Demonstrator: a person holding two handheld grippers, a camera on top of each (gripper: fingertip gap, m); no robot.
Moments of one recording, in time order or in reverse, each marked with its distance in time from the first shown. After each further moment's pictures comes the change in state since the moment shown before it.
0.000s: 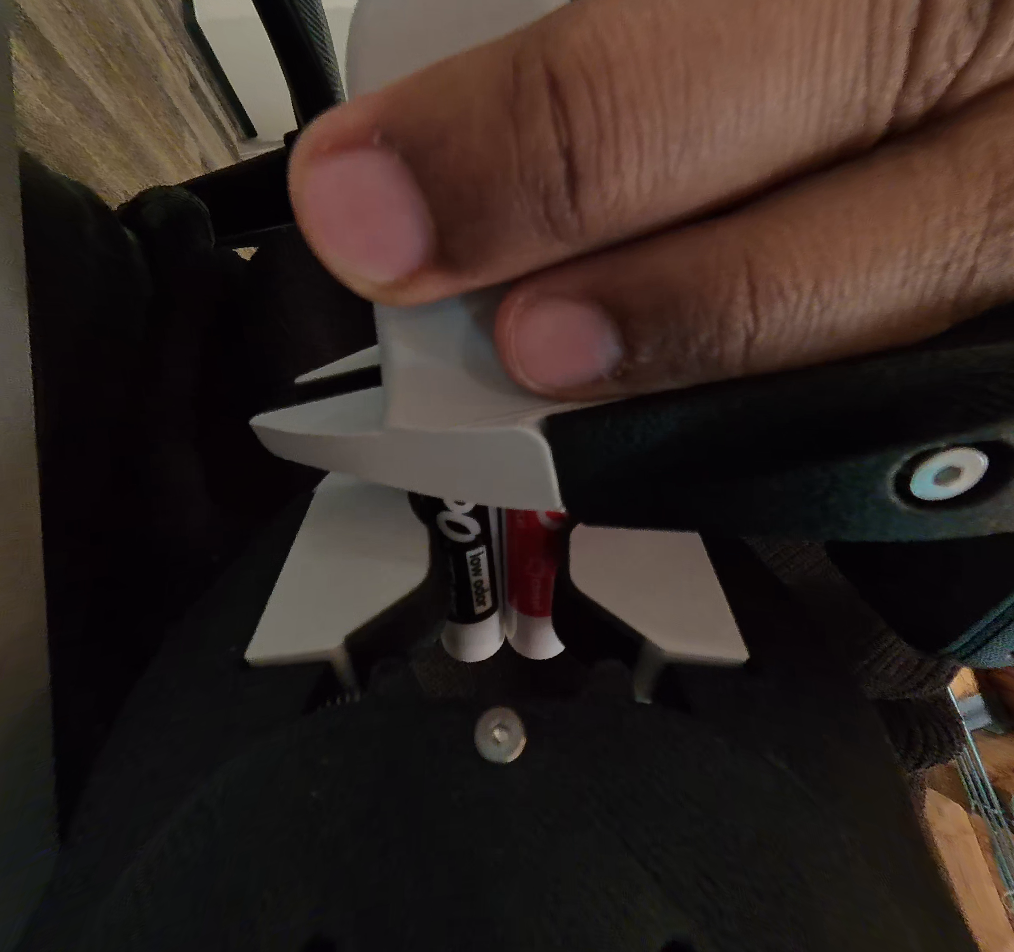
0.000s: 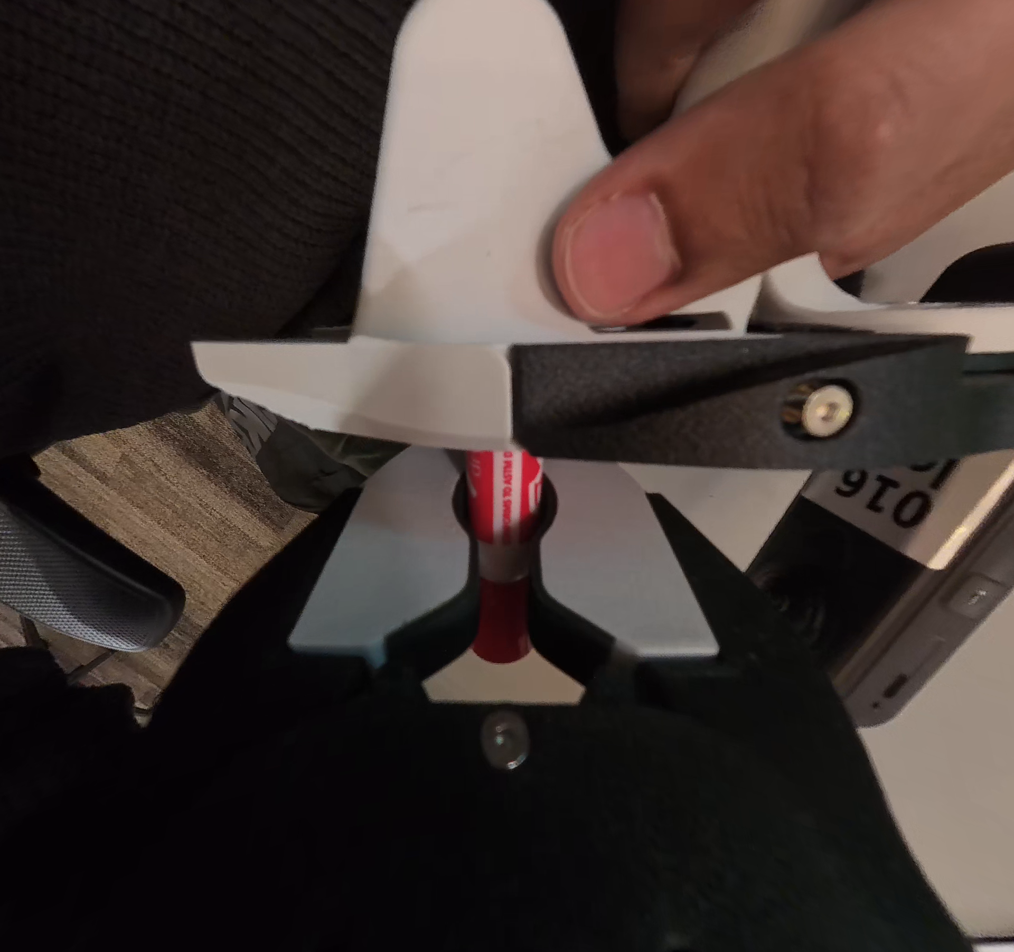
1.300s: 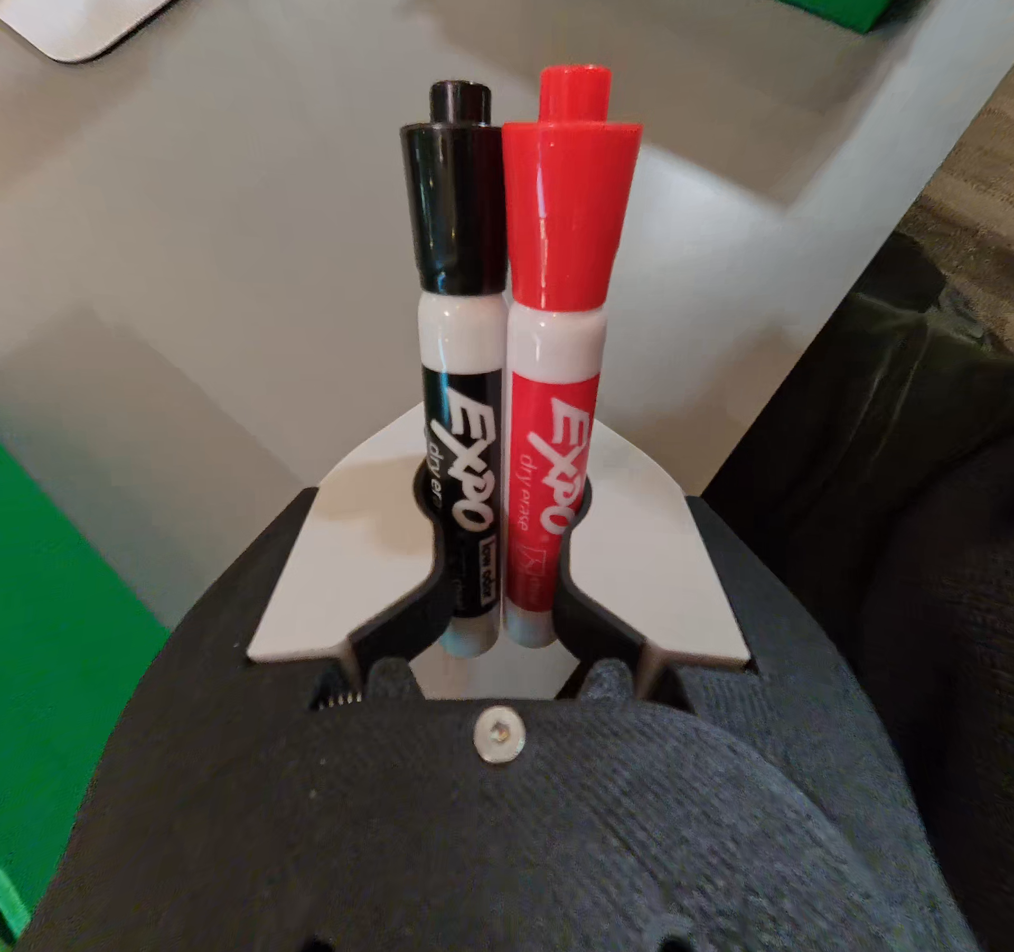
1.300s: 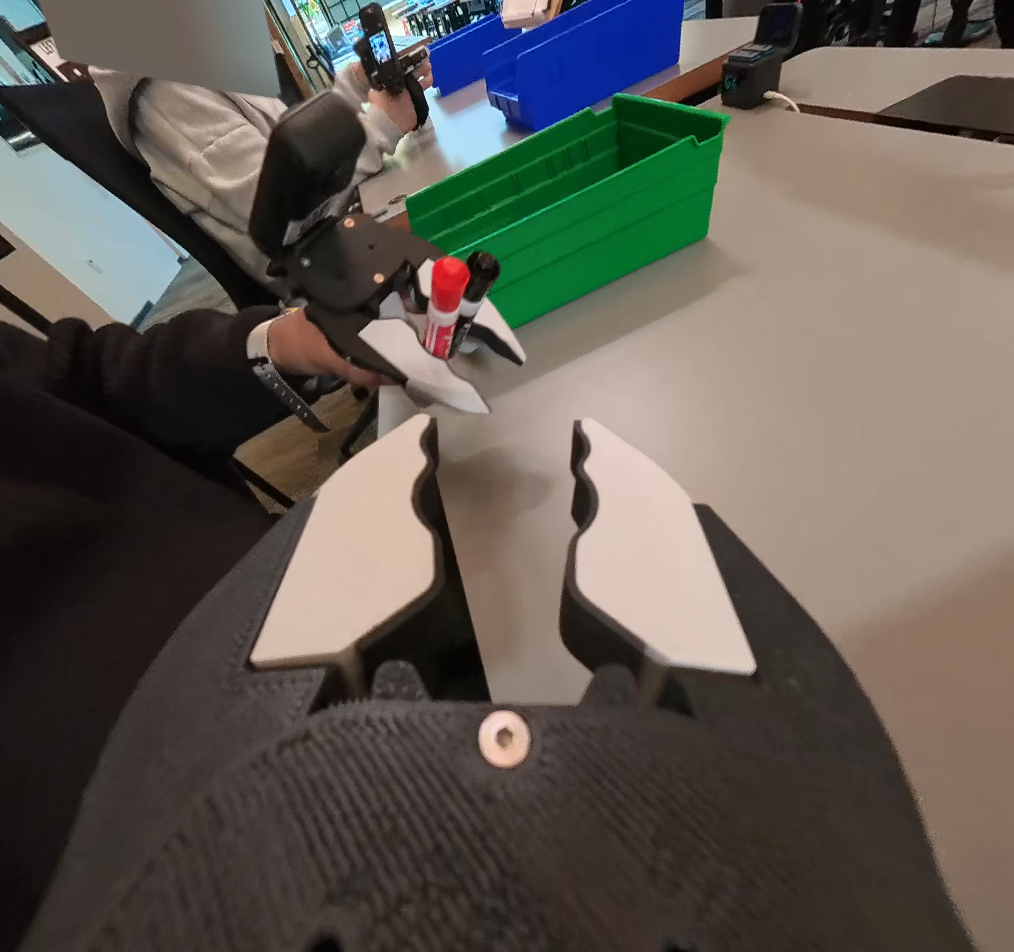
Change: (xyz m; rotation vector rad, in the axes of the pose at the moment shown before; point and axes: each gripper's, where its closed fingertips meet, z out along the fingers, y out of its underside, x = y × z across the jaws) left arm 0.008 -0.033 -0.171 0.394 -1.717 0.719; right arm 0.016 0.058 -0.129 1.341 0.640 0.907
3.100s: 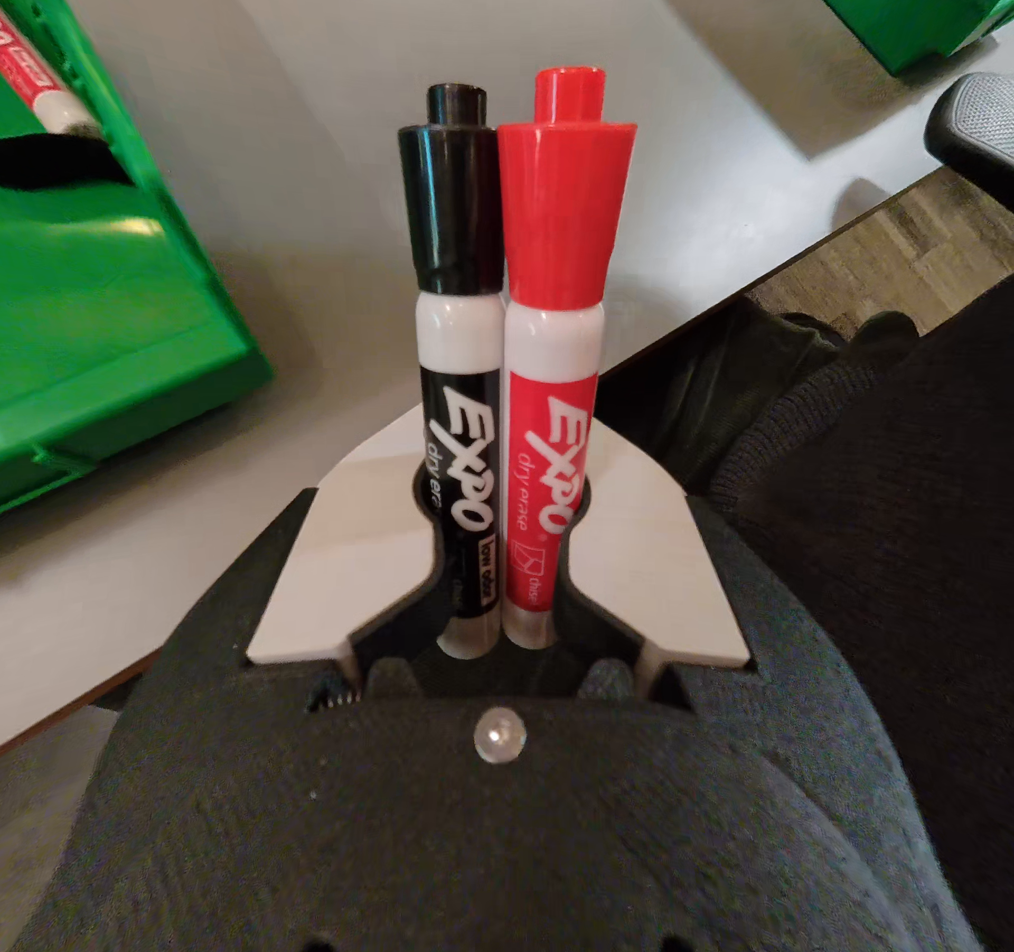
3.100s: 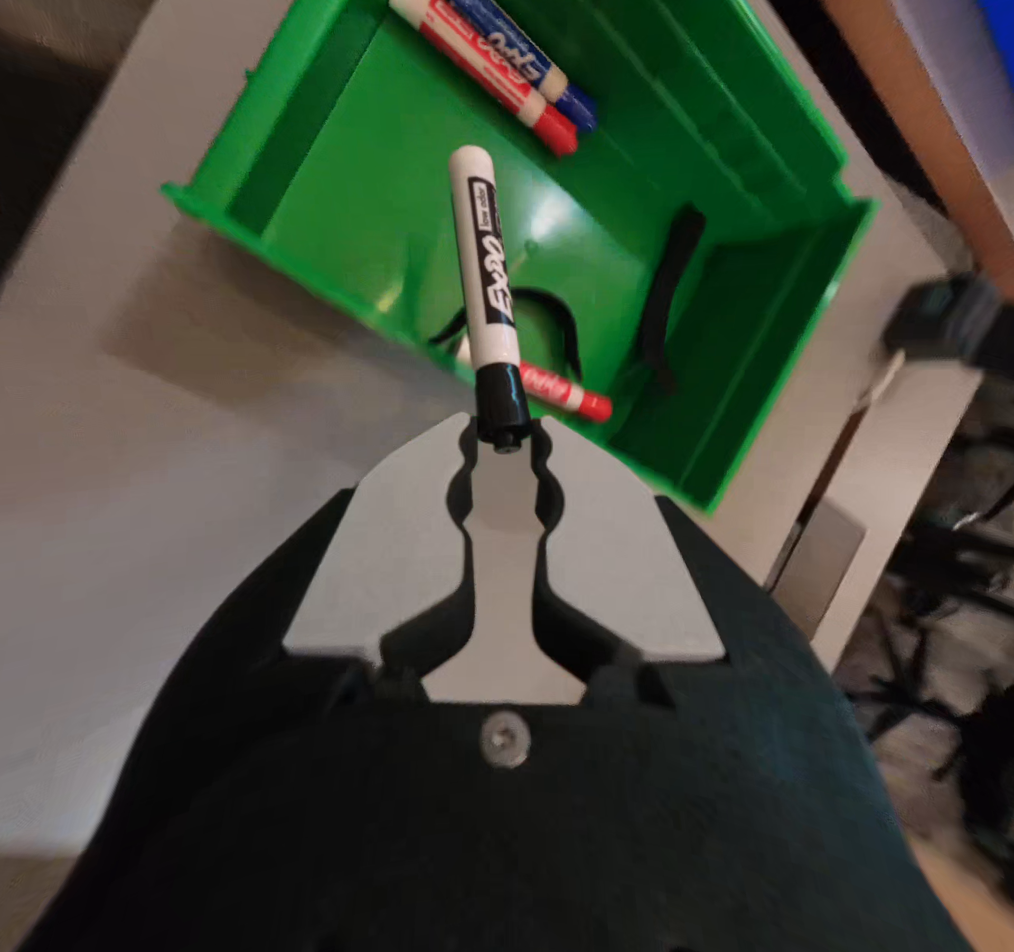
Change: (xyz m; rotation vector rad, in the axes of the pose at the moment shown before) left arm 0.003 0.096 -0.085 0.022 -0.045 -0.372; right arm 0.041 -0.076 0.262 -0.781 -0.211 -1.062
